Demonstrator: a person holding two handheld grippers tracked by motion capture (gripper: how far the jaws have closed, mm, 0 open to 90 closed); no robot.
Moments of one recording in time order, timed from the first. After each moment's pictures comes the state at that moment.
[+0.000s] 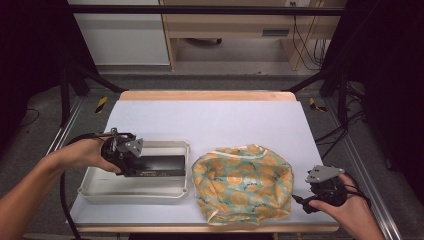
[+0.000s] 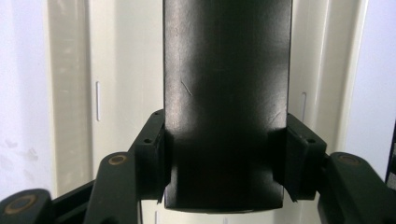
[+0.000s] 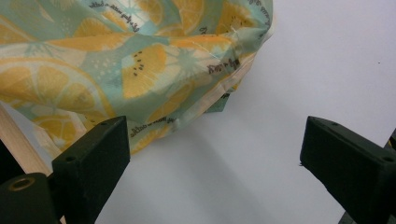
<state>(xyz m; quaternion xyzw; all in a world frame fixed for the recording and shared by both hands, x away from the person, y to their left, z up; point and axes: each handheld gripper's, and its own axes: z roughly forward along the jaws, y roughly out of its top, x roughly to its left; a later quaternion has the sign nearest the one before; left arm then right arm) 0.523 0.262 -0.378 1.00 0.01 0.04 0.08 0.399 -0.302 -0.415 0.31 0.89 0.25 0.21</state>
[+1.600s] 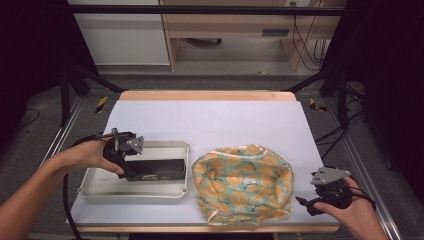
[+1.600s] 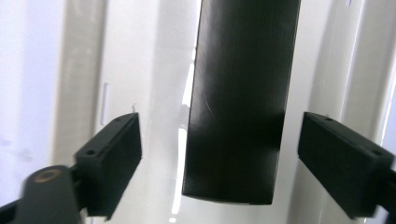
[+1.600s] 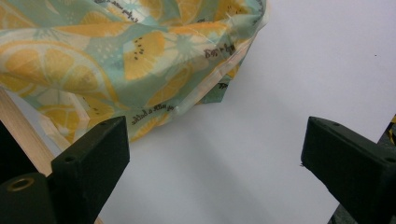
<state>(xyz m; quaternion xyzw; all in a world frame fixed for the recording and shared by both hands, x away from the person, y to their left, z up) 0.529 0.263 -0.386 0.99 0.05 0.05 0.12 0.393 -0.310 -0.413 0.32 0.89 0.26 0.21</state>
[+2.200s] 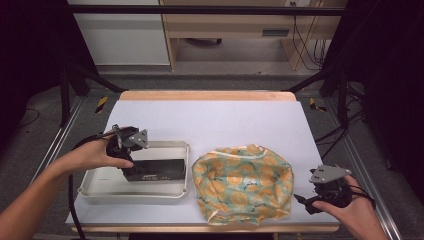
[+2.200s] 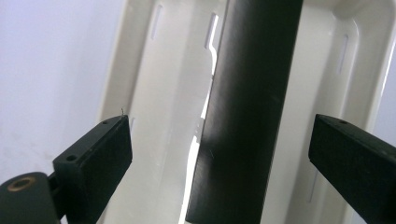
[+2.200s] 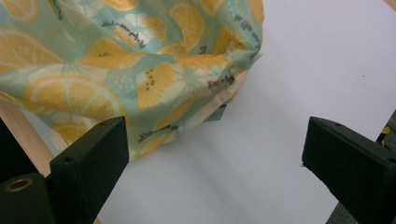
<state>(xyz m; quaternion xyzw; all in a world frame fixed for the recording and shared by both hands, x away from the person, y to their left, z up) 0.519 0.246 -0.363 0.98 0.10 0.10 0.17 0.392 -0.303 -0.401 0.31 0.88 0.27 0.22</state>
